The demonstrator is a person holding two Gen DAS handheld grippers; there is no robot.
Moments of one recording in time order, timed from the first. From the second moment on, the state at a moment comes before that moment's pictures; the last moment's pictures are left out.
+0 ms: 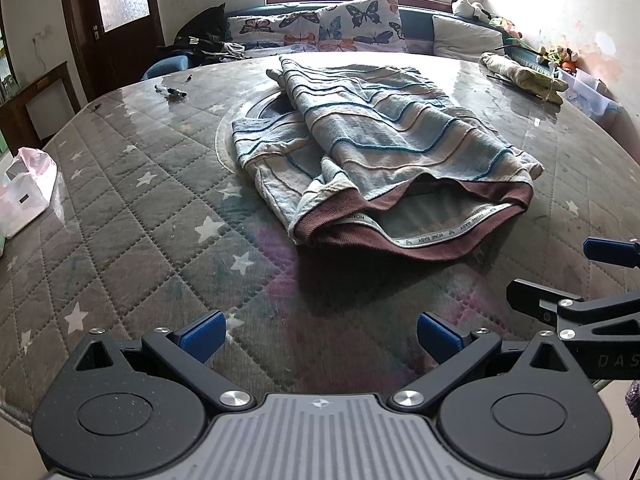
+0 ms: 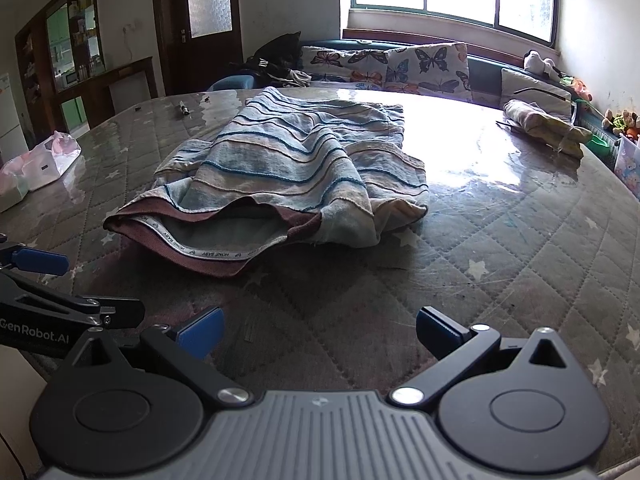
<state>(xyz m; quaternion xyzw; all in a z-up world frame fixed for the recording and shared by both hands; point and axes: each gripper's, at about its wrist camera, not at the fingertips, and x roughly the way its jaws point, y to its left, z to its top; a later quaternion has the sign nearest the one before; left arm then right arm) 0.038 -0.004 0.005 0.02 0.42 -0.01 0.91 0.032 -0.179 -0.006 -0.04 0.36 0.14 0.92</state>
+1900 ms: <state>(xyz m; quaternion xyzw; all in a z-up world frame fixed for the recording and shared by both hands) 0.175 0.074 0.031 -0.03 0.38 0.03 0.92 0.177 -0.231 0.025 0.02 0.35 0.14 0.93</state>
